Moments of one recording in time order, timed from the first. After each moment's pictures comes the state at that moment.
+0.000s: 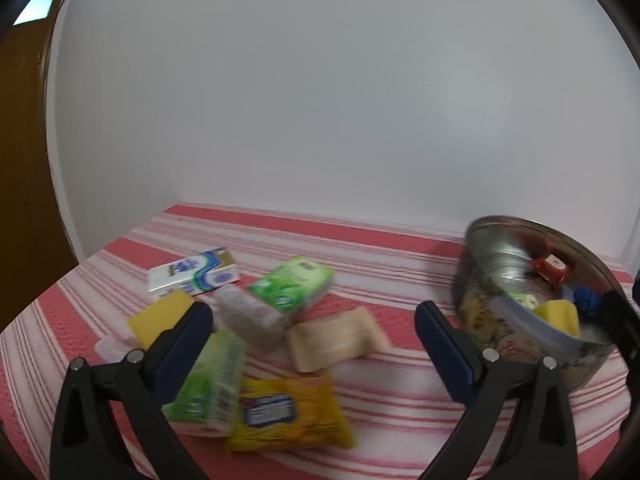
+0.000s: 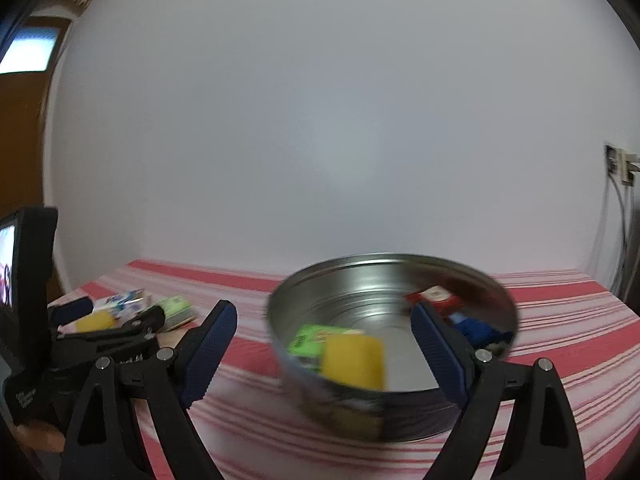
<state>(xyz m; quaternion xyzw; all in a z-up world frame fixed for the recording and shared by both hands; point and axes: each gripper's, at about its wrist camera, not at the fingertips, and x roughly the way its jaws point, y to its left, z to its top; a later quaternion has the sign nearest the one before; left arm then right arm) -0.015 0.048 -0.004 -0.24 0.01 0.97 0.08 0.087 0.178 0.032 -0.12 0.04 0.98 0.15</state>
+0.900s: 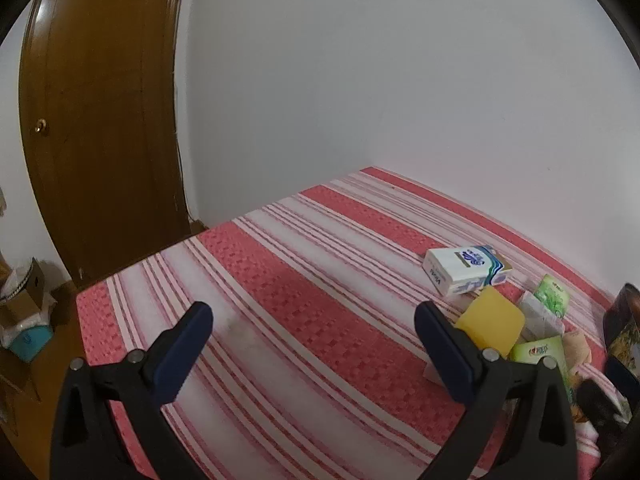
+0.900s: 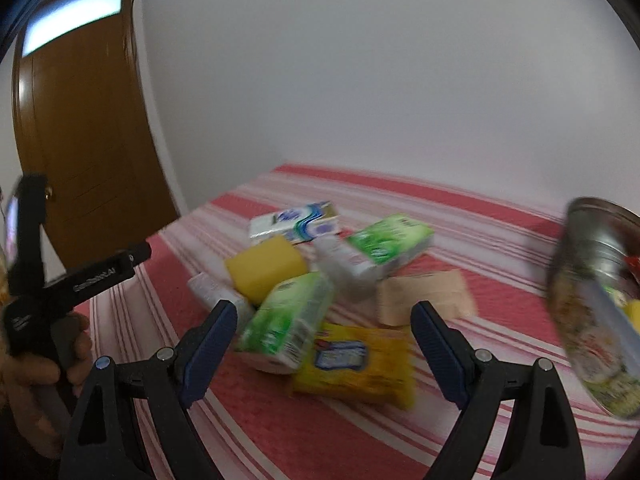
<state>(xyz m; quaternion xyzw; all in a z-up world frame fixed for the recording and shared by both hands) -0.026 -0.179 -0.023 -0.29 -0.08 0.95 -0.11 -0.026 0.022 -0.001 -0.30 0.04 0.95 -0.09</state>
